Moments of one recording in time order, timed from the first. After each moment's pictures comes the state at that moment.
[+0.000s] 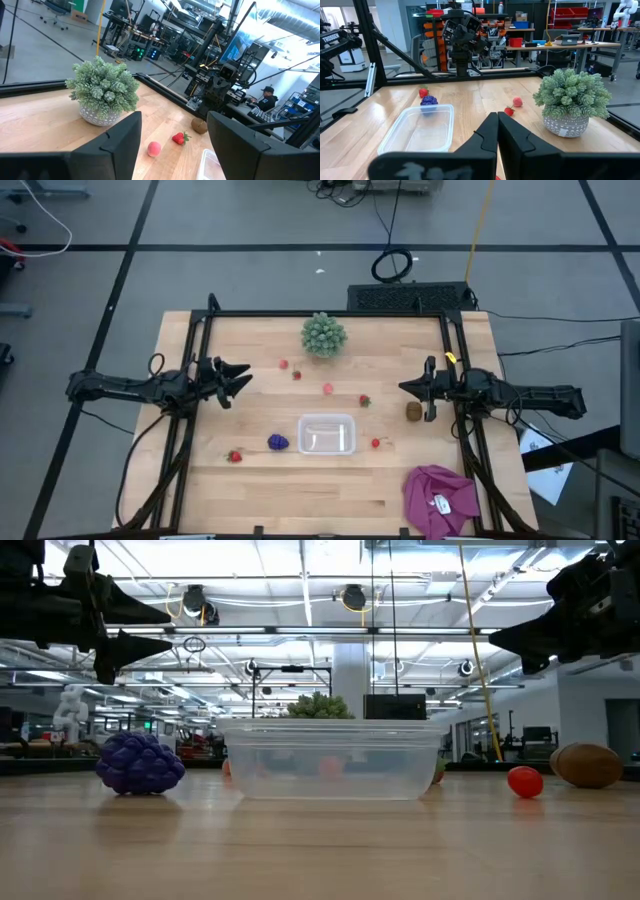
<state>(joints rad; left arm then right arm) -0.08 0.19 0.01 0.24 -0.43 -0.45 -0.05 0.08 0.02 0.05 0.05 0.04</state>
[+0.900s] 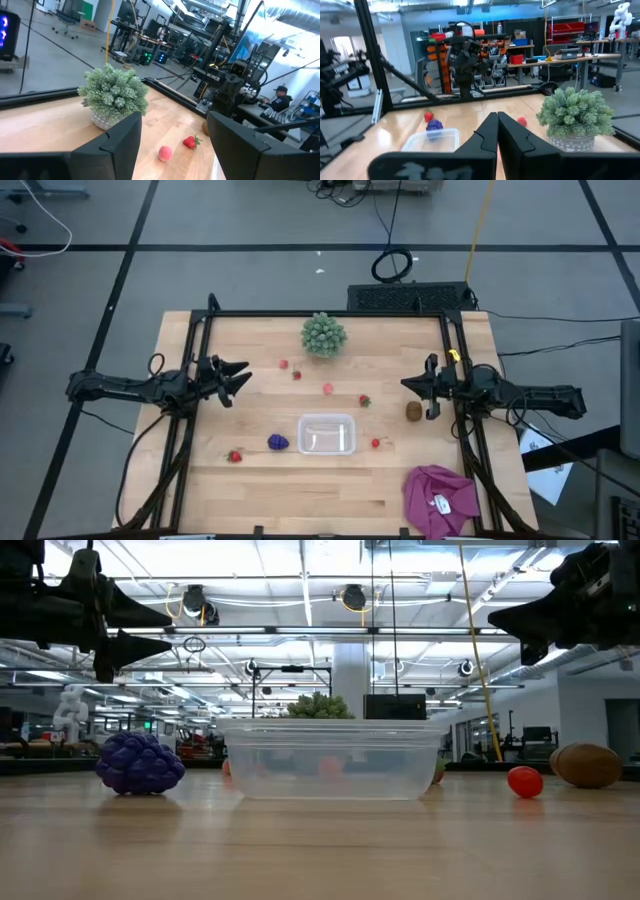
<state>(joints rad) -0.08 0.19 0.01 0.24 -0.47 -0.39 -0.05 0.07 0.02 0.16 0.05 0.11</state>
